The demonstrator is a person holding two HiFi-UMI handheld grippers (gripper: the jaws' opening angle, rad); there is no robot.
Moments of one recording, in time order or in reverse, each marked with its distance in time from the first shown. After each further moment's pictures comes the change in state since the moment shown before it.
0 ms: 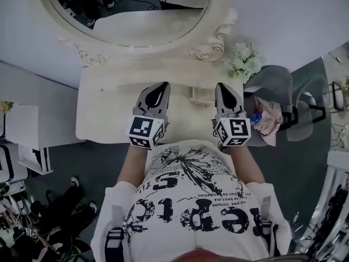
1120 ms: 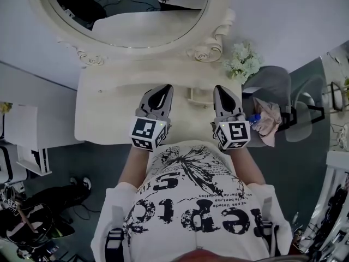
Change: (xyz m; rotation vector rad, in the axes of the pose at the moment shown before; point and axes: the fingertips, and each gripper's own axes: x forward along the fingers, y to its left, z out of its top) left arm 0.005 -0.015 -0.004 -0.009 0.010 -0.025; right arm -0.007 0.006 0.003 -0.030 -0.022 0.049
